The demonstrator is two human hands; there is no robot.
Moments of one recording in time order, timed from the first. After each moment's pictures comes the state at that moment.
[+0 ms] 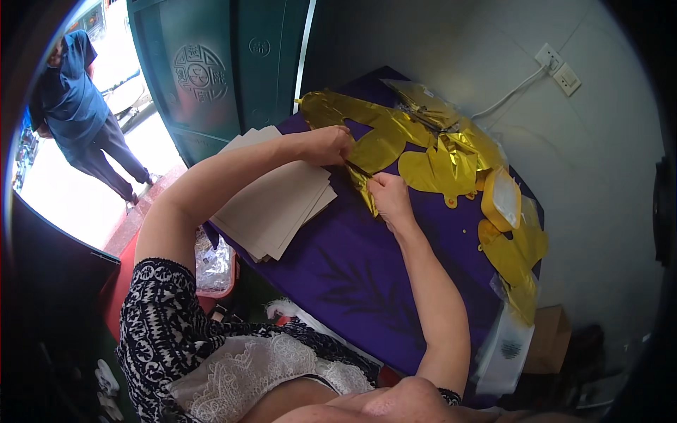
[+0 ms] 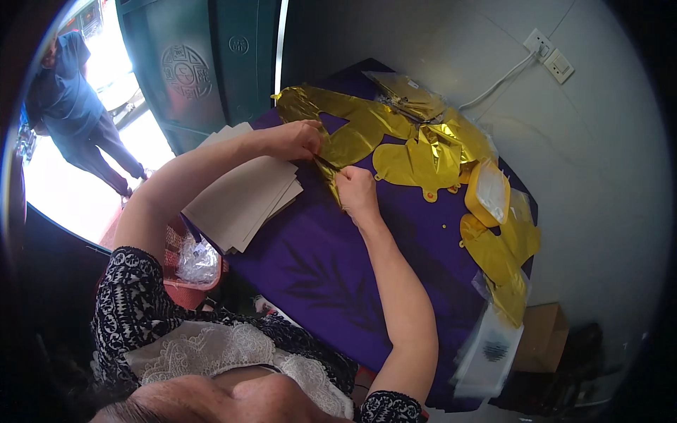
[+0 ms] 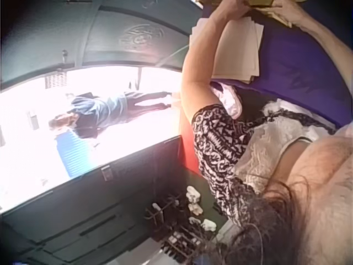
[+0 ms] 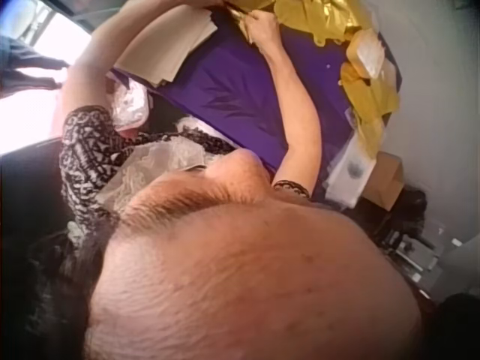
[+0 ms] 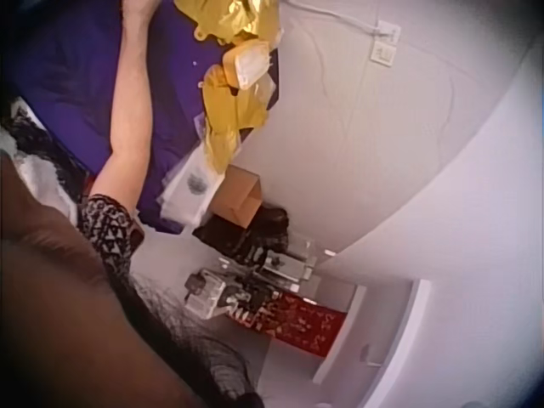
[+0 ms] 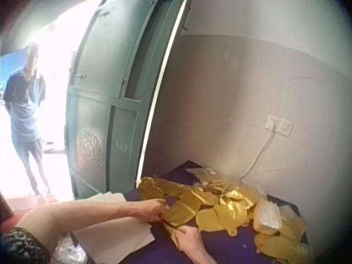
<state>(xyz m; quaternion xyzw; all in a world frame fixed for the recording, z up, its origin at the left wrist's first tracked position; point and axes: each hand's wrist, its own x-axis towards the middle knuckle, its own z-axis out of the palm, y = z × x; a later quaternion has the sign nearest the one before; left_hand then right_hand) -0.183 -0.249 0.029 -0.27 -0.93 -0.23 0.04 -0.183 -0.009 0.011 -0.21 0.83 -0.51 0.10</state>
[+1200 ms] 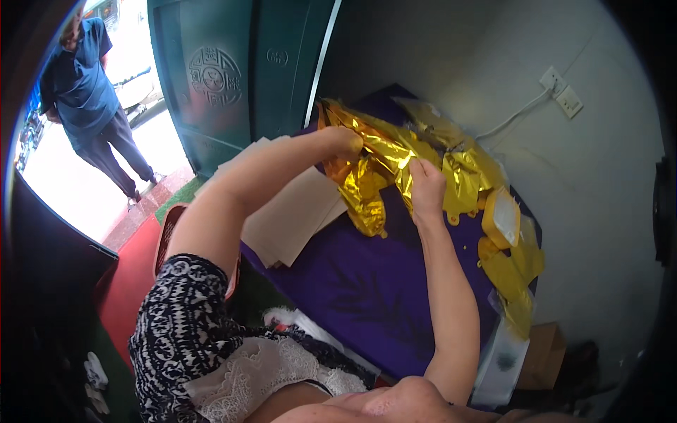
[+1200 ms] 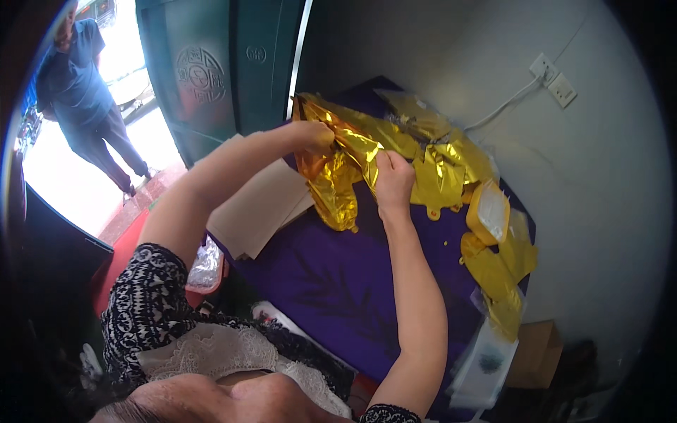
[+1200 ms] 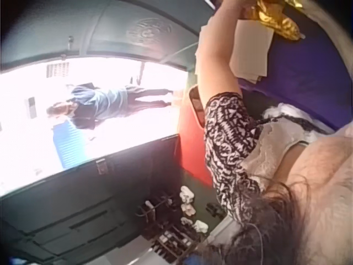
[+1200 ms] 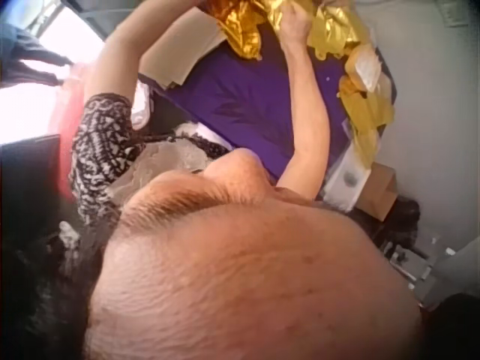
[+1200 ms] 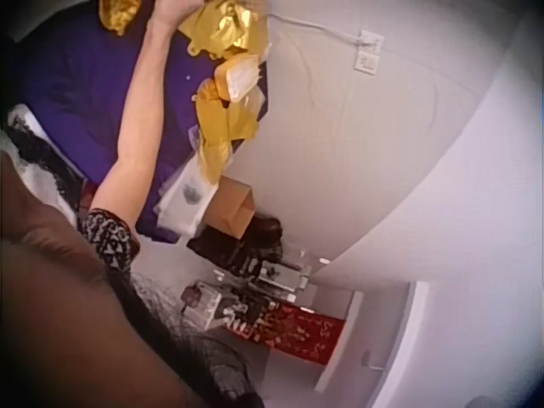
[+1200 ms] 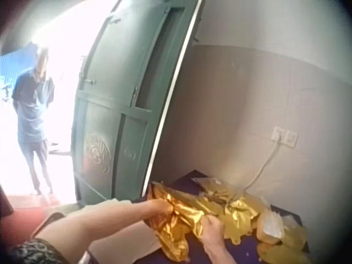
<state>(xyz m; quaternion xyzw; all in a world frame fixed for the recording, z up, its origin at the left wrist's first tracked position) -0.214 -0.236 0.061 -0.03 -0.99 -0.07 -0.10 -0.197 -0.008 0.073 -0.20 0.75 -0.62 -0.04</state>
